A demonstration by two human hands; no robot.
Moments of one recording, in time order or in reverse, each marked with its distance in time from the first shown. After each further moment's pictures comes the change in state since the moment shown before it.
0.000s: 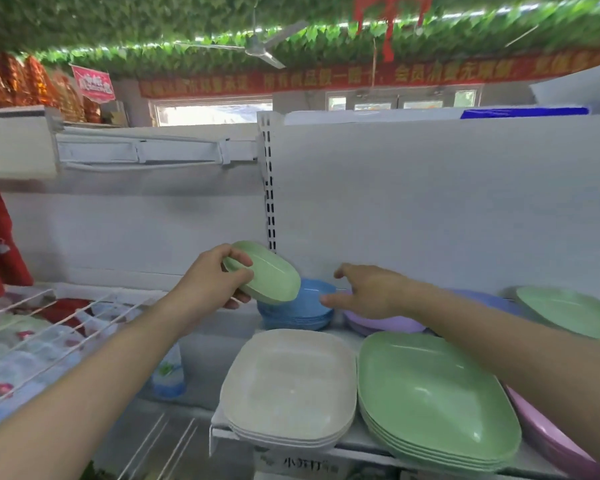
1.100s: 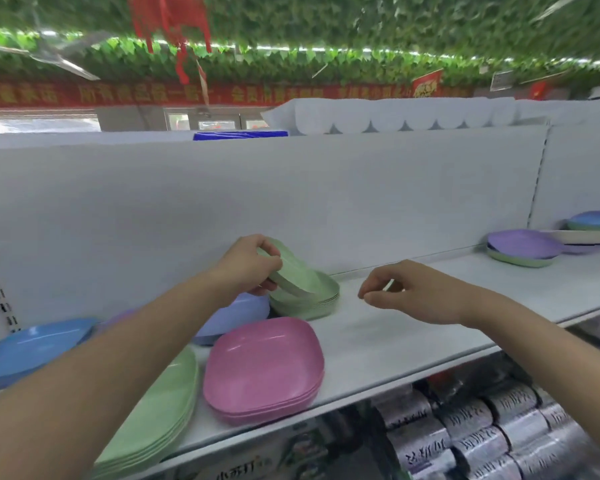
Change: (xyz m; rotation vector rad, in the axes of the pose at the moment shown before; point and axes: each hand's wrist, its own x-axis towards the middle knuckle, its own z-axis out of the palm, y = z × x) left_hand -0.052 0.199 0.326 0.030 -0.504 0.222; right_hand -0.300 0.285 -0.056 0.396 0.343 0.235
